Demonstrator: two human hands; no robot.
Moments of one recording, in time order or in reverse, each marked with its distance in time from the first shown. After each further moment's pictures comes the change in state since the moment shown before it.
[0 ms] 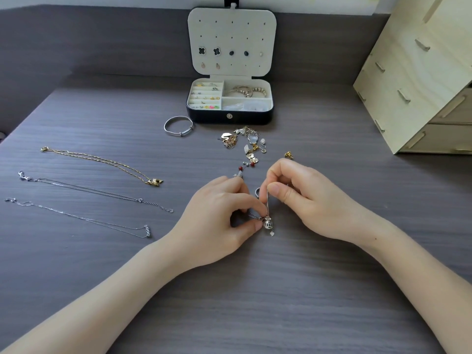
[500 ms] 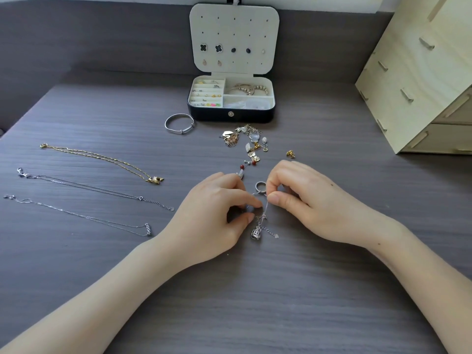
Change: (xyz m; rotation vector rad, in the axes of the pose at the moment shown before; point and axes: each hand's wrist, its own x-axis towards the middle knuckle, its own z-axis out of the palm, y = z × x) left_hand -0.002 -0.004 -0.004 0.027 0.030 -0.039; right_hand 0.000 0.002 -0.004 -0.397 -0.043 -0.080
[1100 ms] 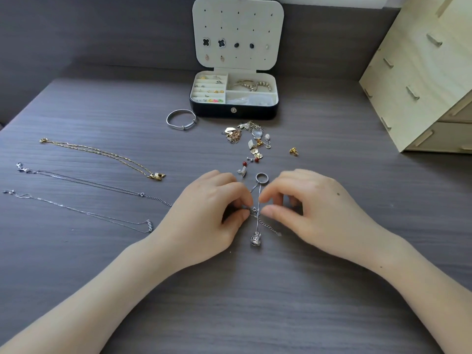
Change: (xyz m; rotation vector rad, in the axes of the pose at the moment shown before) left_hand -0.006 -0.003 -0.008 0.066 0.008 0.031; right_hand -0.010 -0.020 0.009 -0.102 0.116 0.067
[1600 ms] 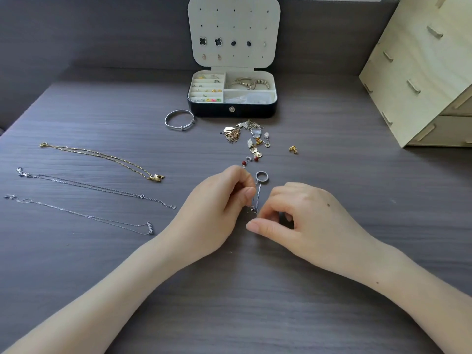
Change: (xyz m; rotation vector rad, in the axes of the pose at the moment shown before) left_hand 0.008 0.010 0.003 -0.285 -0.004 -0.178; right_hand -0.008 -0.012 0.011 0.048 -0.054 0.062
